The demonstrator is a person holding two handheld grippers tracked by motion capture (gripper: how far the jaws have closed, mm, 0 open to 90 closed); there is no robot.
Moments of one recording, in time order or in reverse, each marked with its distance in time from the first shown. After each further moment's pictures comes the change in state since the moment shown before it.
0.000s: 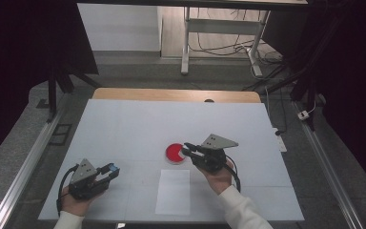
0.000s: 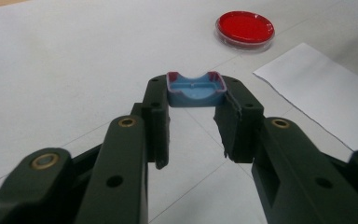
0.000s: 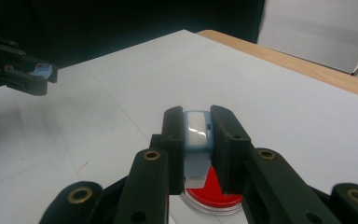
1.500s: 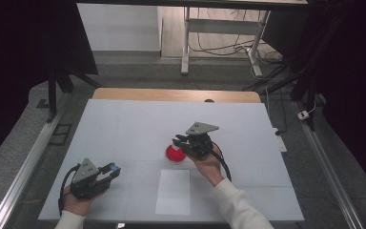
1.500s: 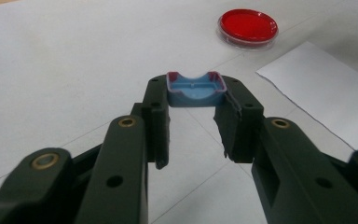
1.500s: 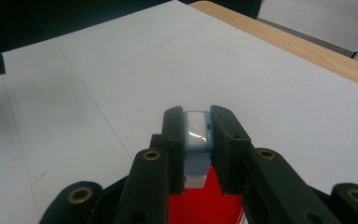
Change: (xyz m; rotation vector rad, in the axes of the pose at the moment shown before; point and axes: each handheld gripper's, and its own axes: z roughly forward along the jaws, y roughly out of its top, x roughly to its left) left arm -0.001 0.001 0.004 0.007 0.008 -0.002; right arm -0.017 0.016 0.053 0.131 -0.015 -0.028
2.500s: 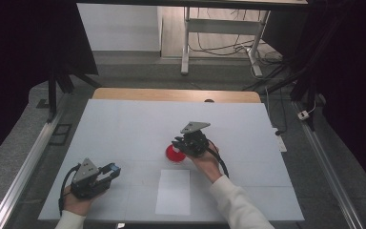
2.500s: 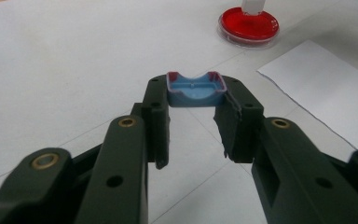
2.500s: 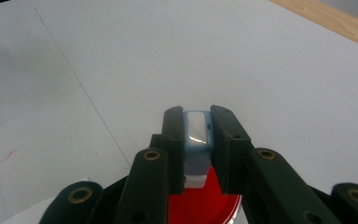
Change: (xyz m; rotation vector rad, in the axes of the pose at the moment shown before) left arm 0.000 0.000 0.001 0.008 0.001 0.000; right arm -0.010 -0.006 0.025 0.138 0.002 -0.017
